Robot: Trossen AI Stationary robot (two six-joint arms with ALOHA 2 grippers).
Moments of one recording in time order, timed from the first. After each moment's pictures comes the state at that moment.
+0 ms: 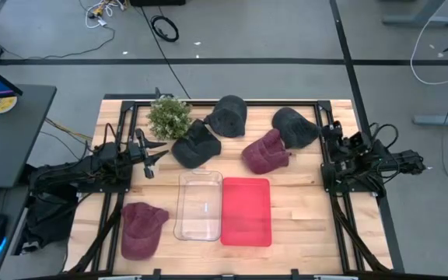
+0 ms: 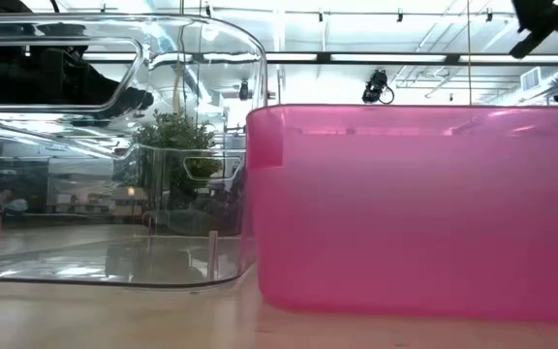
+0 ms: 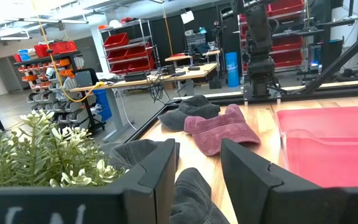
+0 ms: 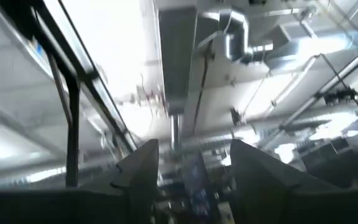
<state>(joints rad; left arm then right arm) 0.19 0.01 0.01 0.06 -0.13 0.17 0.09 0.04 0.02 0.90 0.19 0.05</state>
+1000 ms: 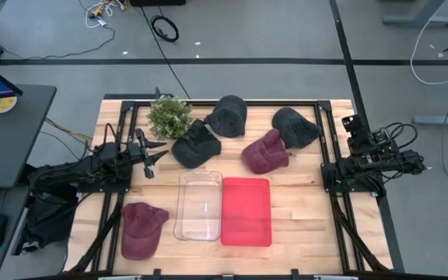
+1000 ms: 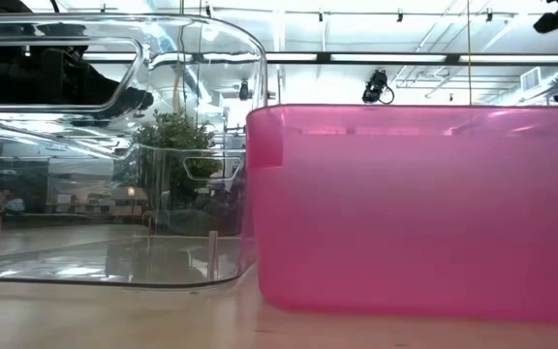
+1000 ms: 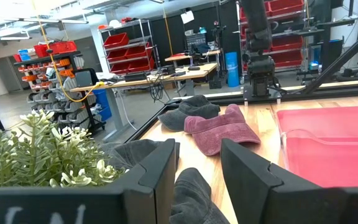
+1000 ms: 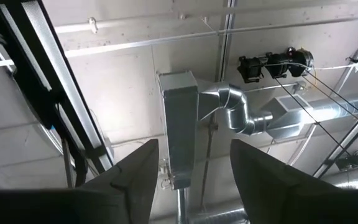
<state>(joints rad) 0.19 0.01 0.01 0.06 -0.13 0.17 0.09 0.04 0.09 1.11 0.19 0.02</state>
